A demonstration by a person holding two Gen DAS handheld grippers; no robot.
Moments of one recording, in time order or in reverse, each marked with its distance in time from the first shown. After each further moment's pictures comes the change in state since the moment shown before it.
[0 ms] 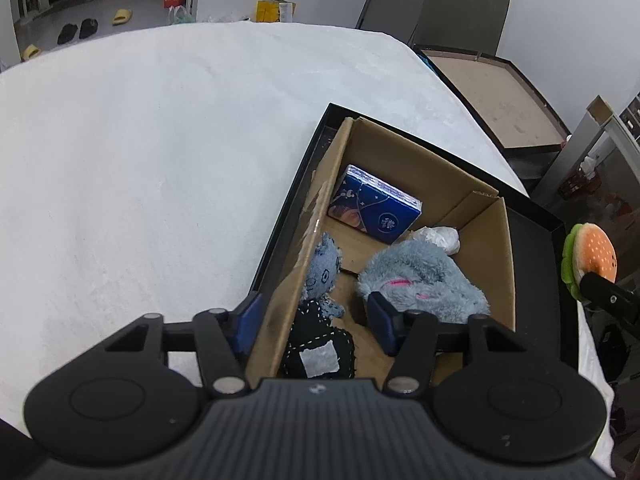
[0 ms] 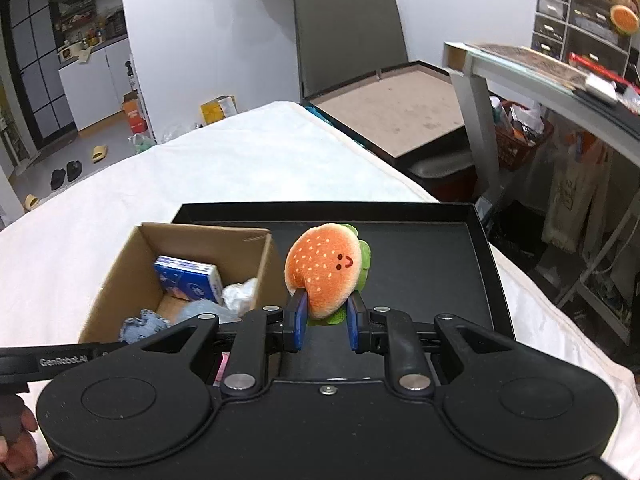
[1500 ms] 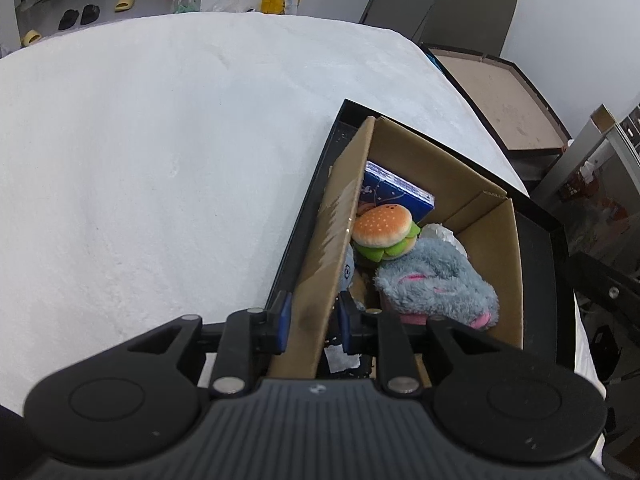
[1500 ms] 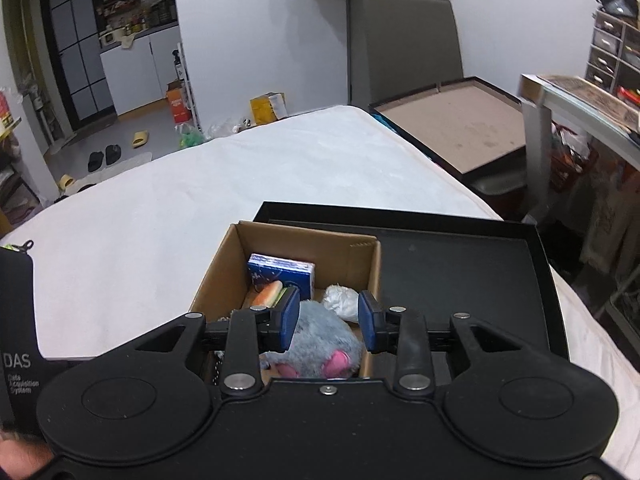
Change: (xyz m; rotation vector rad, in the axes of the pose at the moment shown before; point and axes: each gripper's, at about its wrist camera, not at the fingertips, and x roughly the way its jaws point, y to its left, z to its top) left arm -0.003 0.020 0.002 -0.028 0.028 -0.024; right arm -0.023 0.068 0.006 -0.062 0.007 0.088
